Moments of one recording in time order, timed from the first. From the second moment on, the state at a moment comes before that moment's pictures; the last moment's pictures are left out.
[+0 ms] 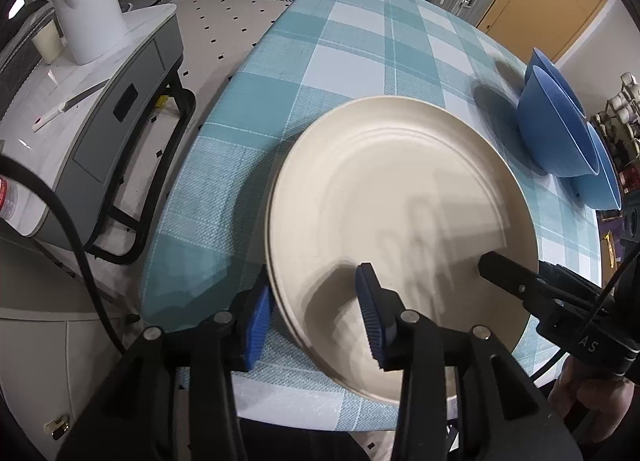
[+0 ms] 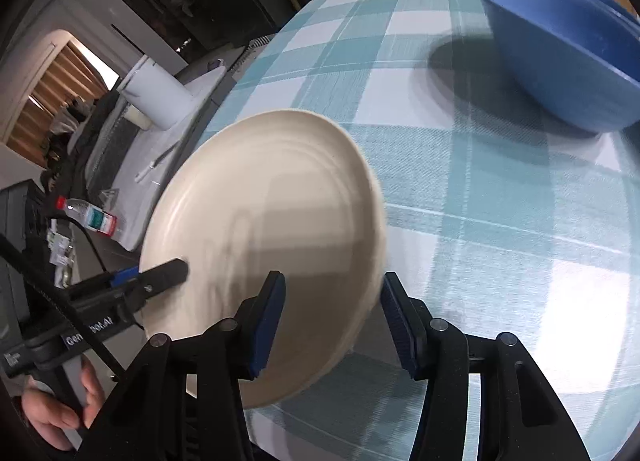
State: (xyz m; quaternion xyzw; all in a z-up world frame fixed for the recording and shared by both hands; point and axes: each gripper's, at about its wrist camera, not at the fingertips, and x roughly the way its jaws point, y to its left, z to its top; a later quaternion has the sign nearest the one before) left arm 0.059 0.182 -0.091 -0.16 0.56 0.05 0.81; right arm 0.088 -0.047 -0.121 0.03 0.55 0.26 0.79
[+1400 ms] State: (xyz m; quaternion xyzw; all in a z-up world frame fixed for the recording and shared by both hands) left arm 0.056 0.111 0.000 -0.04 0.40 0.07 0.91; right arm 0.019 -0.151 -0.032 -0.01 0.29 0.25 0.92
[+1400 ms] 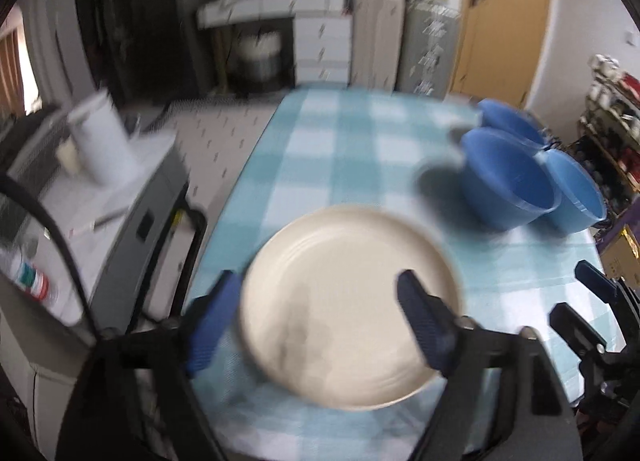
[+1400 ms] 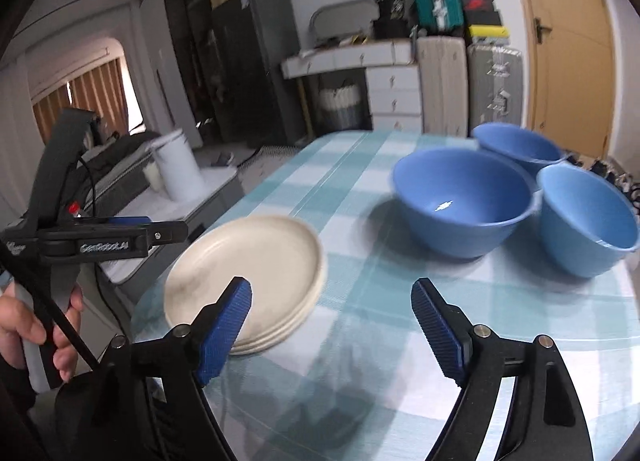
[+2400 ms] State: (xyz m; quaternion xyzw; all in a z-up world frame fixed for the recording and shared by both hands) left arm 0.080 0.003 0.037 -0.10 0.23 -0.03 0.97; right arm -0.017 -0.249 0.019 0.00 0.13 0.13 0.98
